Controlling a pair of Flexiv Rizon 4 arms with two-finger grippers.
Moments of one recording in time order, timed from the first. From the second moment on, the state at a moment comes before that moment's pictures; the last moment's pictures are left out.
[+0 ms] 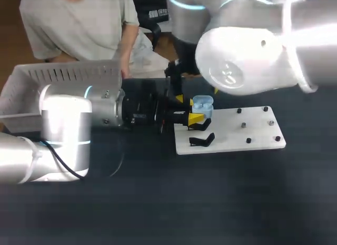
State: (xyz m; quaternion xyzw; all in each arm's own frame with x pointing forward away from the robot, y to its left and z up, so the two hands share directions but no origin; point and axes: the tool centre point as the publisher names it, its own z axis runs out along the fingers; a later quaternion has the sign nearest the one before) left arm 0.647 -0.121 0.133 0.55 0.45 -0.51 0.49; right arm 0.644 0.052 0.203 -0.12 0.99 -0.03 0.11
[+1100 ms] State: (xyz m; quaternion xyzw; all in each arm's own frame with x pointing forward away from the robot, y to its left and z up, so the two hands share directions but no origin) left arm 0.647 -0.121 0.133 0.55 0.45 -0.51 0.49; right arm 0.682 -0.010 0.160 0.00 1.00 0.02 0.02
